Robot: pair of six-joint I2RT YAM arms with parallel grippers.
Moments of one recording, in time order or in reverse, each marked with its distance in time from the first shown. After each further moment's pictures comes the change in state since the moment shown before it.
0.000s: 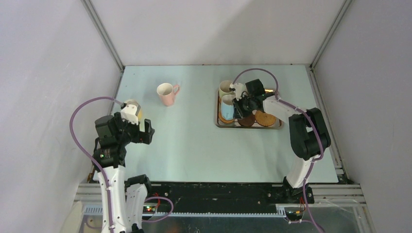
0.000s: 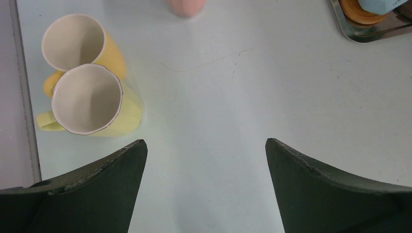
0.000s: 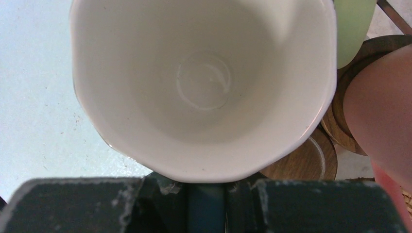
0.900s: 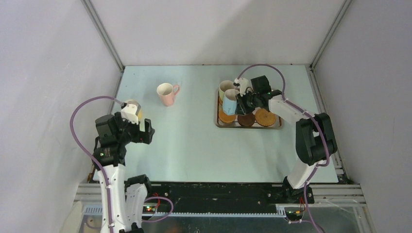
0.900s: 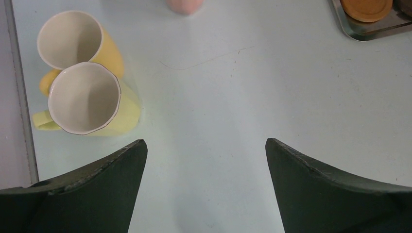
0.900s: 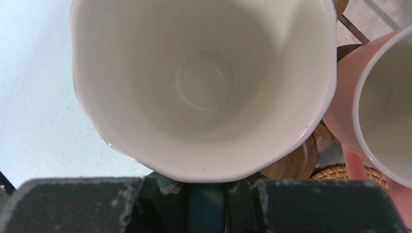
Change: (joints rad) left arm 0.000 0.006 0.000 0.000 0.001 0.000; right arm -0.037 -0.091 0.003 -0.018 -0.036 0.009
